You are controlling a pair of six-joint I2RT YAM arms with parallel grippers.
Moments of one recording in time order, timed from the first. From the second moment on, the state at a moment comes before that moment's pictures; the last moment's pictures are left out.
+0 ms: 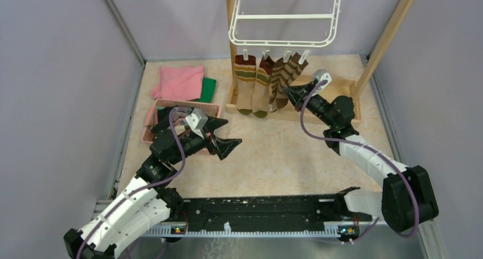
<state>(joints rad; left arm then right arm) -0.63 0.62 0.57 0.12 0.40 -0.21 0.33 1.20 0.64 0.78 -0.49 0.12</state>
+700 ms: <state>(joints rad) -0.63 0.58 0.57 0.06 0.35 -0.18 0.58 1.34 0.85 0.72 -0.27 0.02</state>
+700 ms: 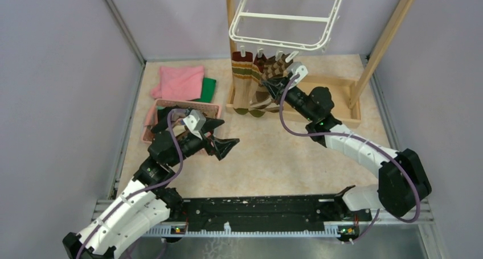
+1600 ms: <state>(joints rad) -0.49 1.00 0.79 0.32 0.32 -0.47 0.49 0.87 0.69 0.33 -0.24 0.00</state>
